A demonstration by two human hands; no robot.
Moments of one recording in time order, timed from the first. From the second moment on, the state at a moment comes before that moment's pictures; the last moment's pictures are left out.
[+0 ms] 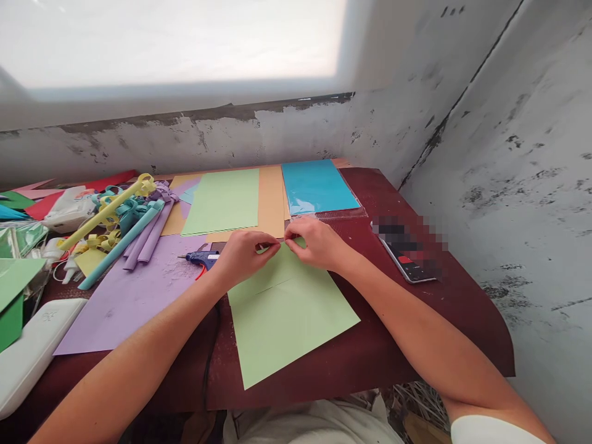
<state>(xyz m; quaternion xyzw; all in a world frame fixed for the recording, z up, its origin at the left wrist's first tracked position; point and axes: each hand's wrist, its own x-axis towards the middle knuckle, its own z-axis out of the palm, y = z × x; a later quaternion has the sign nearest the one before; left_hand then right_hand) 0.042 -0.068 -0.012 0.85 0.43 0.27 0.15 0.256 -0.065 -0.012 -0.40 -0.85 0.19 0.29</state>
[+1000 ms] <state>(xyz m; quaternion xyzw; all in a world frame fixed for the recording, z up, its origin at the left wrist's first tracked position) 0.043 -0.073 -0.002 0.78 0.44 0.33 0.30 0.265 -0.068 0.004 -0.44 -0.80 0.22 0.35</state>
